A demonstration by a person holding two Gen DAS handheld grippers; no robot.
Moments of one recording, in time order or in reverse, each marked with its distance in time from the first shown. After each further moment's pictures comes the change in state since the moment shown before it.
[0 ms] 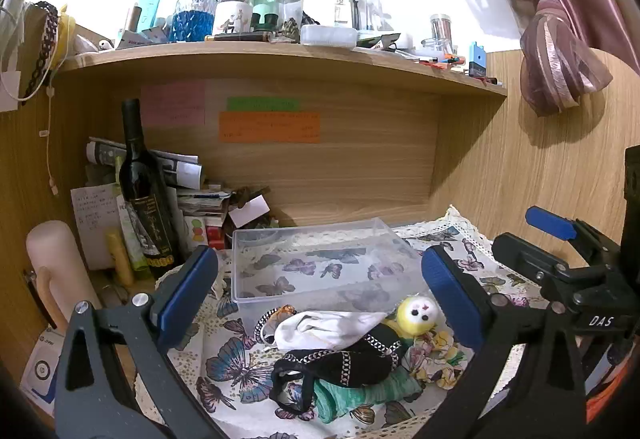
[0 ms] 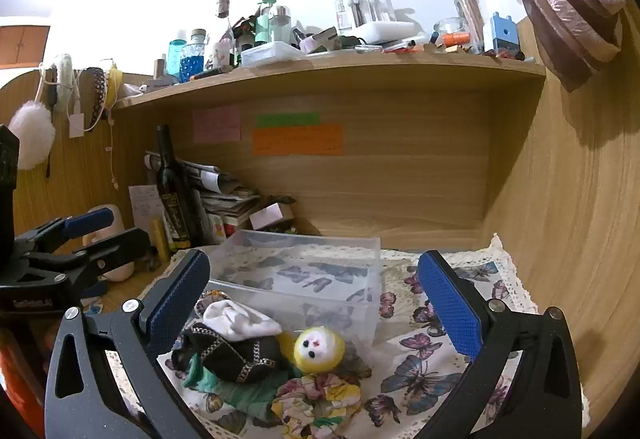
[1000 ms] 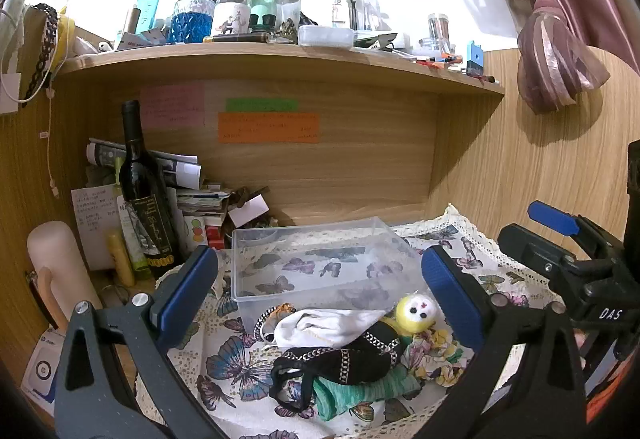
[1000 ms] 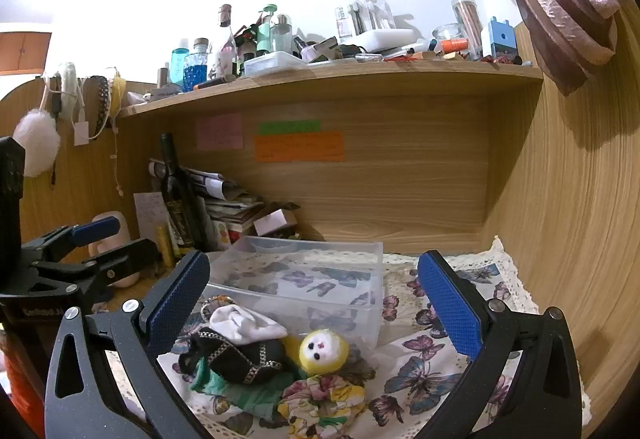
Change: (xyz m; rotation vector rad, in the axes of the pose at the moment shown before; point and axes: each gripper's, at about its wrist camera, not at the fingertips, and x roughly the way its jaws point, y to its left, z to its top) left arm -0.004 0.000 0.000 0.003 0.011 -0.006; right arm -0.008 0.000 0.002 0.019 -0.019 0.016
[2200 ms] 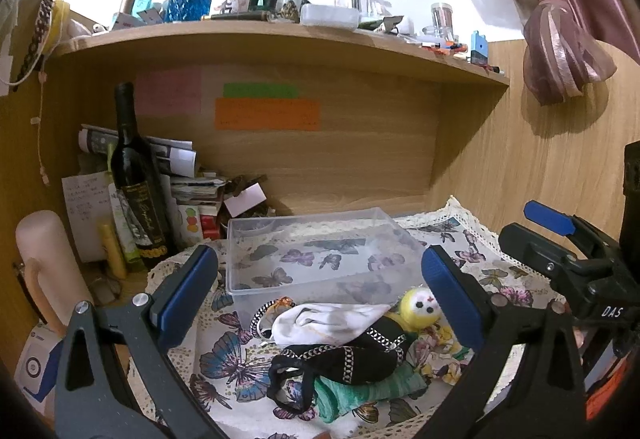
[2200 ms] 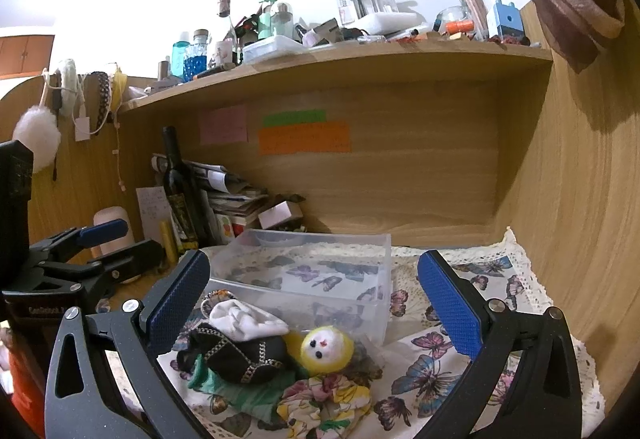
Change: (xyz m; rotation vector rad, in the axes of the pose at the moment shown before) left arm 0.020 0.005 -0.013 -0.012 0.034 -0.014; right arm 0.016 -0.006 -0.007 0.011 0.020 0.033
